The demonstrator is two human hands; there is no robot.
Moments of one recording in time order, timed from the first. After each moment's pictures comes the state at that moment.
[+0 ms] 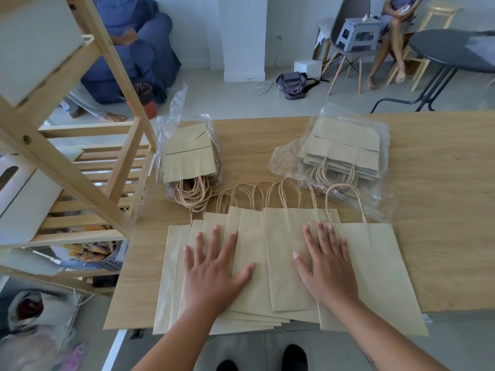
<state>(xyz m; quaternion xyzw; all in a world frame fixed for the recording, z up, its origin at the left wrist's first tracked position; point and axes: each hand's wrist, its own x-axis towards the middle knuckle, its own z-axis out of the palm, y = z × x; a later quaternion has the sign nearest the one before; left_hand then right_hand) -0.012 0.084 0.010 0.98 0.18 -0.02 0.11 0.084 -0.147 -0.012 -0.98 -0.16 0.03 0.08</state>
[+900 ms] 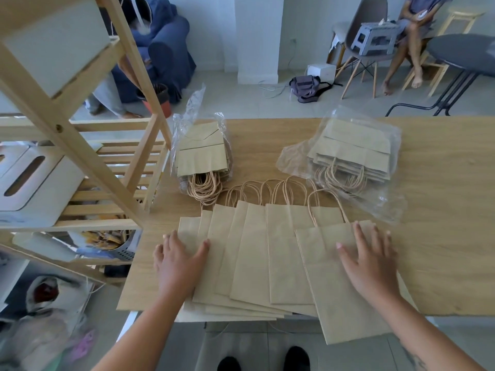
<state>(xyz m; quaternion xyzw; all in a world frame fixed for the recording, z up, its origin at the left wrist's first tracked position) -0.030 0.137 0.032 0.83 0.45 -0.01 0.33 0.102 -0.202 0.012 -0.99 -0.03 0.07 0.14</state>
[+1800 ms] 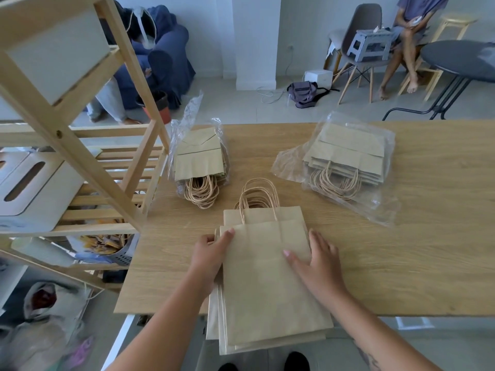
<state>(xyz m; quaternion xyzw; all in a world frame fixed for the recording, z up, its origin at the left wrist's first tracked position) 0.007 0.090 0.054 0.60 0.46 0.00 0.66 0.068 -0.127 0.032 -0.94 -0.08 0.13 0.31</state>
